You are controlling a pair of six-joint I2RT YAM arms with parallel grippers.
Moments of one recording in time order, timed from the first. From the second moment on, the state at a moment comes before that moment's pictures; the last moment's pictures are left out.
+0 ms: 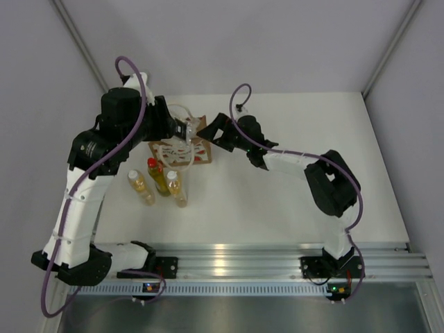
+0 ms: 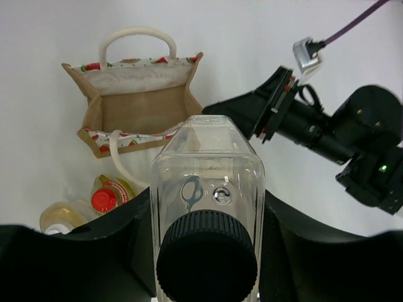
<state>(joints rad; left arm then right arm) -0.43 1.26 1.85 -1.04 -0.17 -0.34 0.69 1.98 1.32 0.40 -0.19 0.98</state>
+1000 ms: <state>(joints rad) -0.79 1.29 1.58 -1.05 -0.26 -0.42 0.37 1.23 0.81 0.08 -0.11 0.73</state>
